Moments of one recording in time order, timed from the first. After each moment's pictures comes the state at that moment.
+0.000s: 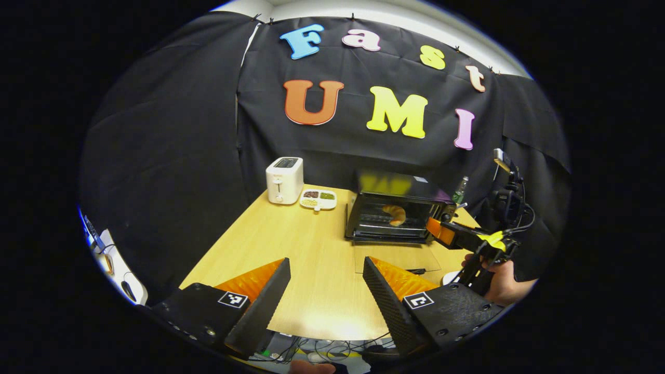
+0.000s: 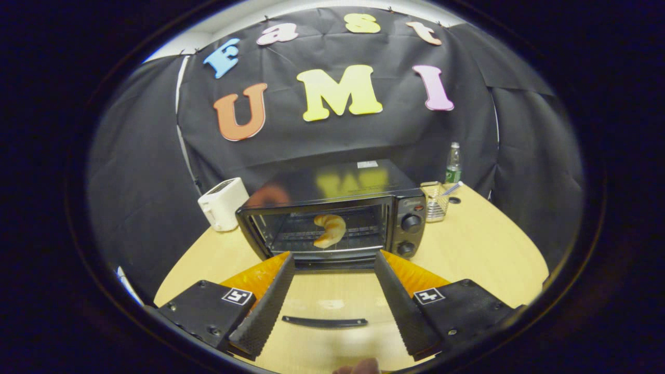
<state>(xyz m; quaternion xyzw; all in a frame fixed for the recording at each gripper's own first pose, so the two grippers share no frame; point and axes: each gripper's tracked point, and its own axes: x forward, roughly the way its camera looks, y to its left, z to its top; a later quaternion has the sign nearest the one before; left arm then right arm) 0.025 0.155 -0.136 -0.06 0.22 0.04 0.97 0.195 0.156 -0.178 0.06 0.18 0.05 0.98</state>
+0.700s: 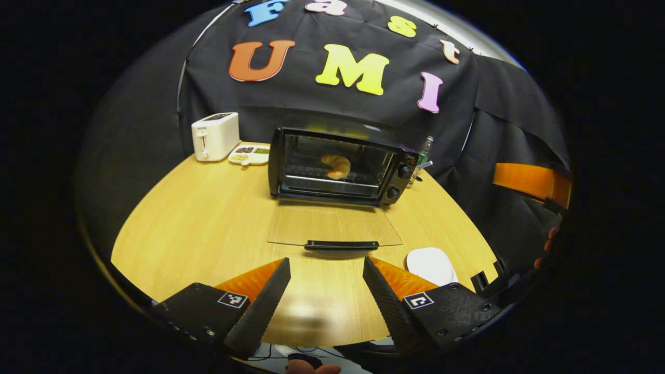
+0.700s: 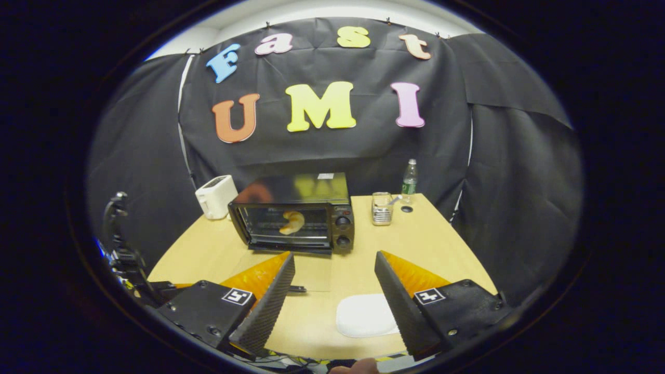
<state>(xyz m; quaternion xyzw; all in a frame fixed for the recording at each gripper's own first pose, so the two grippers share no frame) 0.074 0.013 -0.269 -0.07 0.31 -0.06 0.95 0.091 0.035 -0.131 0.01 0.20 0.01 0.98</state>
